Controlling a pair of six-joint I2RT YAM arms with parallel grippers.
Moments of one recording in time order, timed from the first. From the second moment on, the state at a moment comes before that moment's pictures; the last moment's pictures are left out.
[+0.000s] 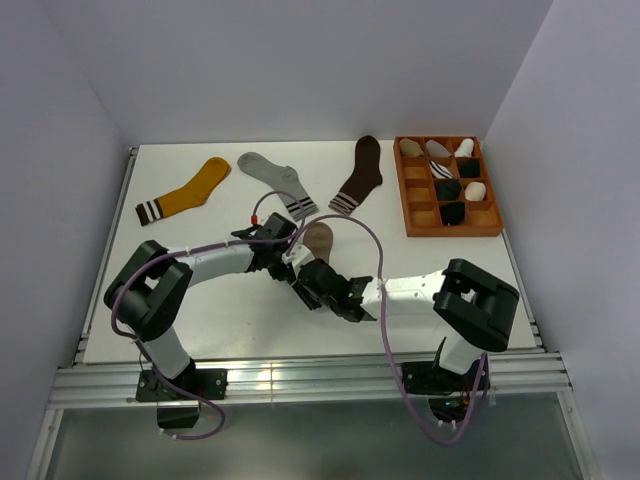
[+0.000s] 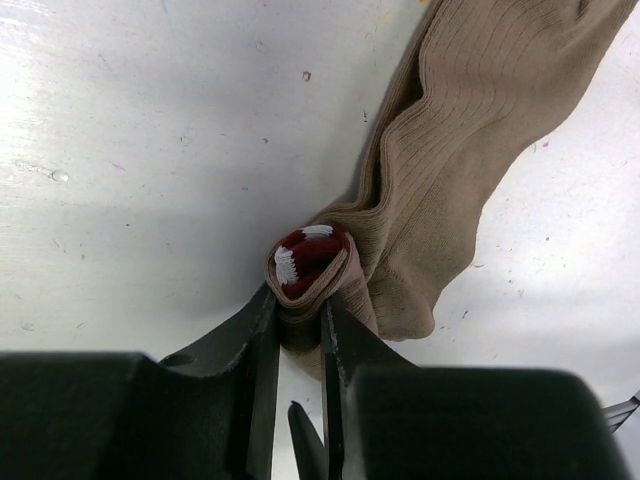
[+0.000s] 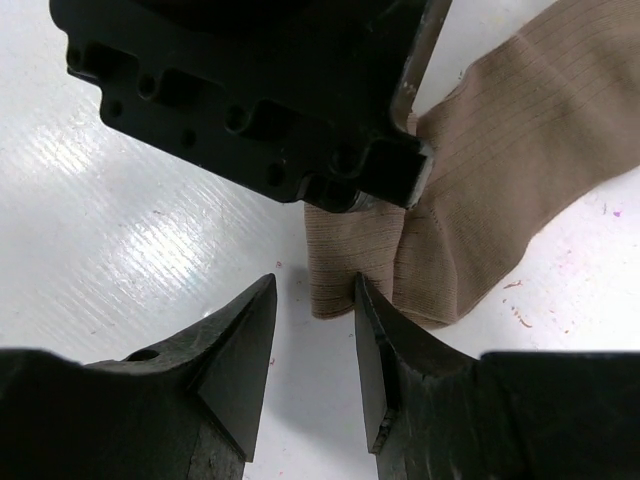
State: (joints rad) left arm -0.69 1.71 0.96 -0.31 -0.02 -1.09; right arm 1.07 1.61 0.75 0.13 0.29 0.14
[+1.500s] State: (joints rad) left arm -0.68 1.71 0.97 -0.34 0.03 -1.05; right arm 1.12 1.70 0.77 0.14 0.44 0.22
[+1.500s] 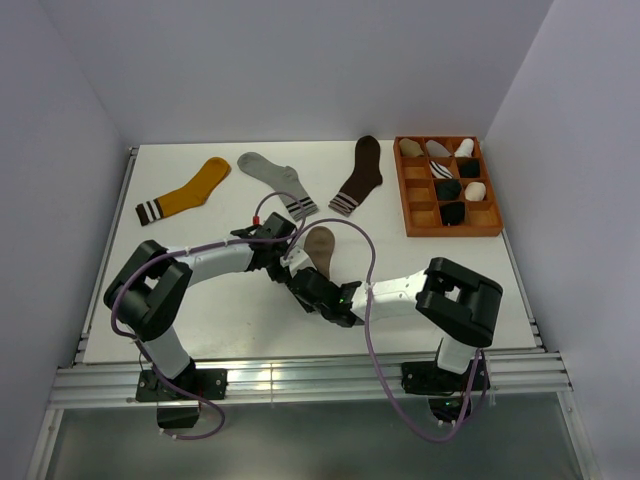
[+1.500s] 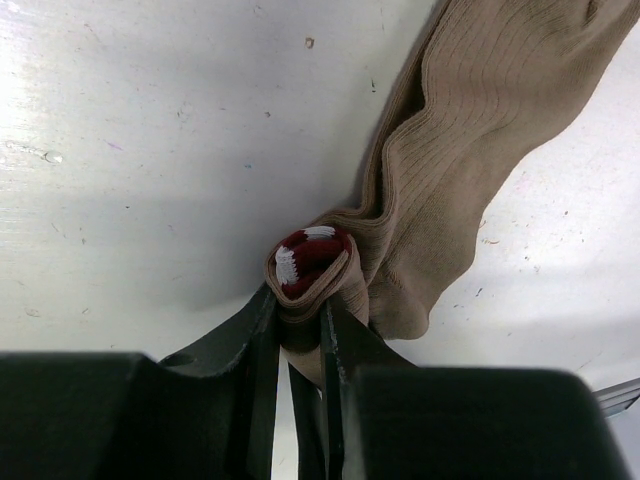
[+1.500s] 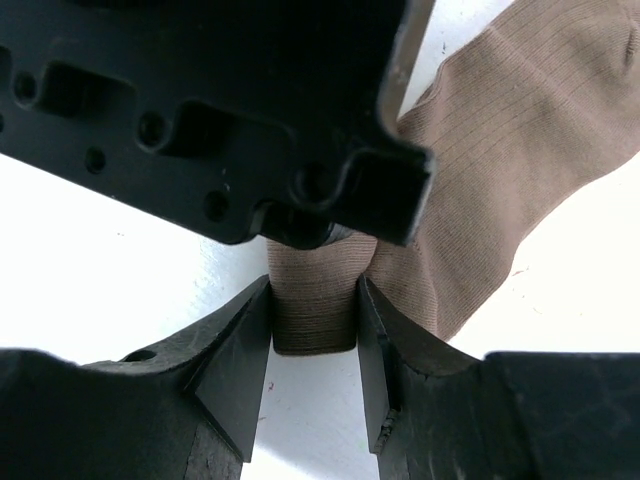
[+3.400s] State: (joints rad) left arm -0.61 1.39 0.78 -0.29 -0.05 -1.13; right arm 0.59 1.82 0.77 0.24 -0.70 0.50
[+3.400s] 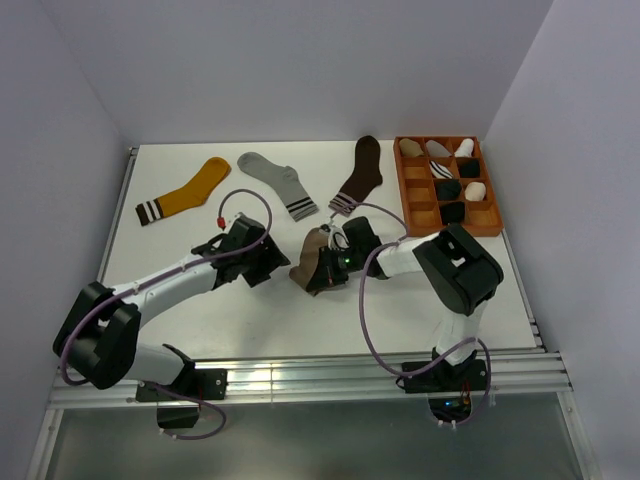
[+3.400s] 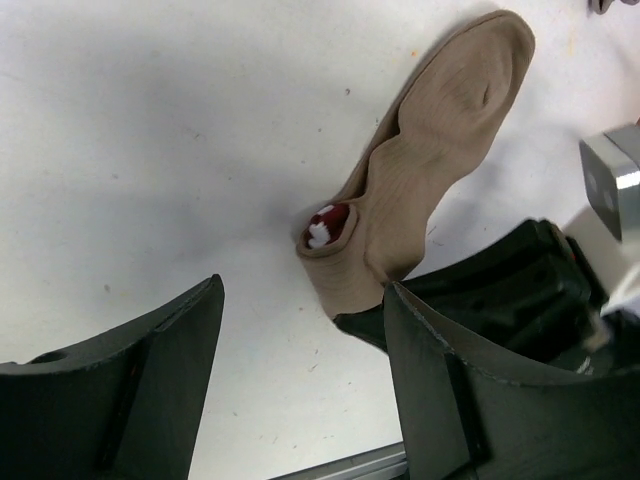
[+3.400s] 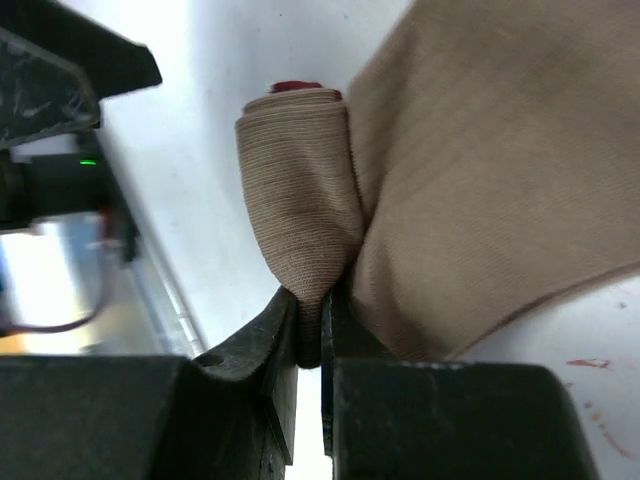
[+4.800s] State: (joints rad) left arm -0.68 1.62 0.78 -0.04 -0.05 -1.25; right arm 0.47 1.99 0.79 0.35 -0.99 0.76
